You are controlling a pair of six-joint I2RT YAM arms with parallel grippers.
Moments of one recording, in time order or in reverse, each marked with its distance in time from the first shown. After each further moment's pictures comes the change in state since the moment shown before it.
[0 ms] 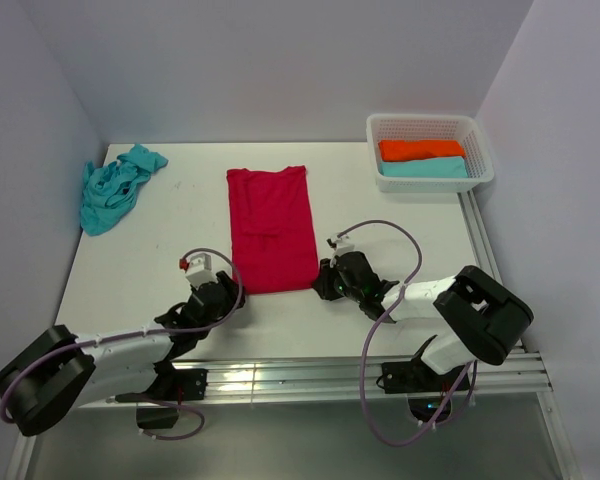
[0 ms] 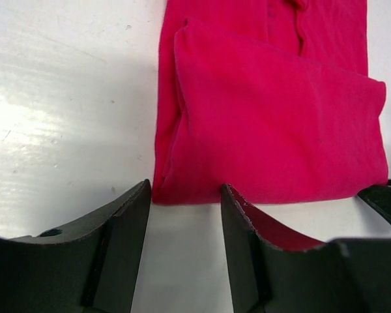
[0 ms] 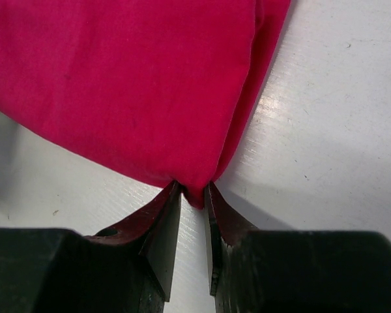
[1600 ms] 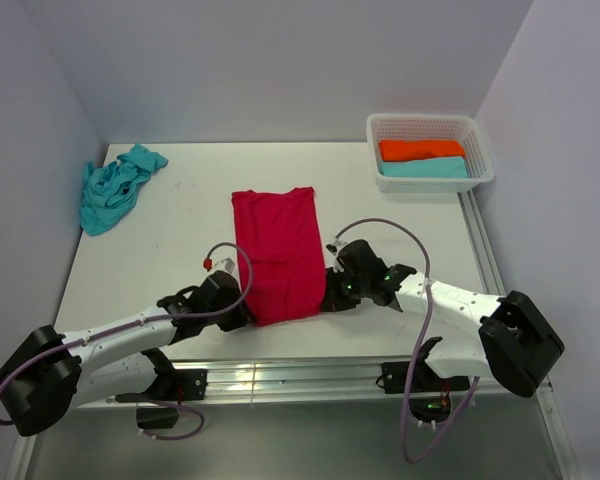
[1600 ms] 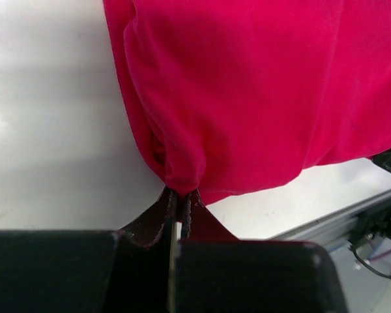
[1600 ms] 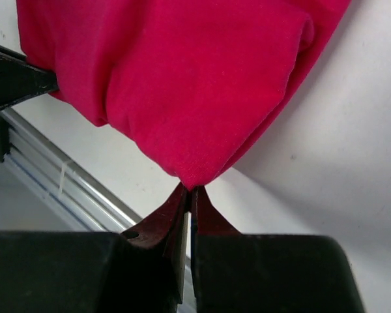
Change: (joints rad) left arm -0.020 0.006 0.230 -0.521 0.436 -0.132; right arm -0.023 -0.224 0.183 -0.707 -0.294 0.059
